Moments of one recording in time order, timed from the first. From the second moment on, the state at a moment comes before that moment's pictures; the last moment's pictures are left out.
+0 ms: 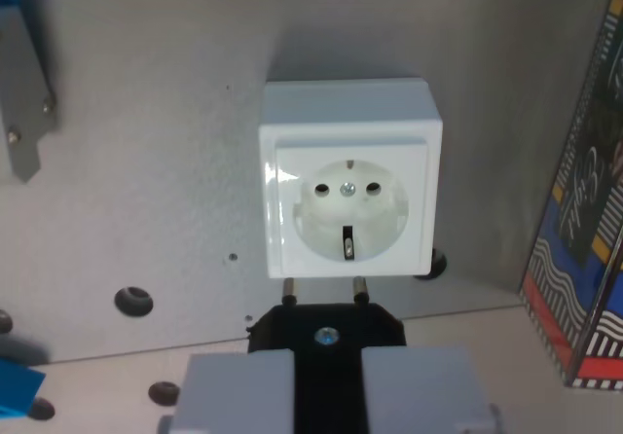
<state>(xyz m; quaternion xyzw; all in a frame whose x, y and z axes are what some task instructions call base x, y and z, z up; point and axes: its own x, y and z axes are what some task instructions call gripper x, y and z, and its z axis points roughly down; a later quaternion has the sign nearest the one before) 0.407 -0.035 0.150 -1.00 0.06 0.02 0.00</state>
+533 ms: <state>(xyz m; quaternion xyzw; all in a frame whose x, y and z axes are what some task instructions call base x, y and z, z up) 0.403 -0.041 0.116 -1.00 0.06 0.02 0.00</state>
